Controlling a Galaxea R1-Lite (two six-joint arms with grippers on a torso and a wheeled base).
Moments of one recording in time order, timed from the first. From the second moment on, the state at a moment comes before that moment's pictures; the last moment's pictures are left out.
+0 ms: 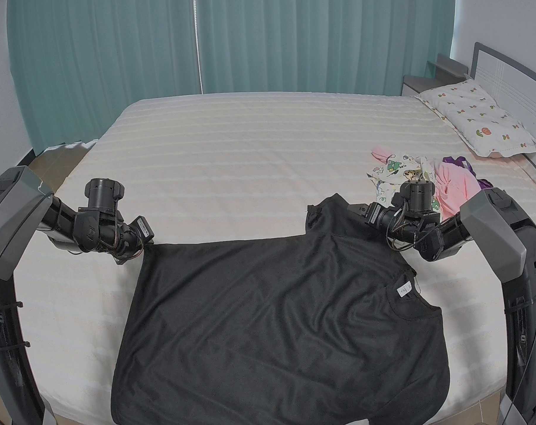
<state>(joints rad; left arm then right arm) -0.01 2.23 -1.28 -0.21 -0.17 -0.65 0.17 2.52 -1.54 -0.64 0.21 0.55</state>
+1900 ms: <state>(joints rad) 0.05 2.35 -1.47 -0.22 -0.11 -0.73 0.16 2.66 -1.82 -0.71 0.03 0.61</state>
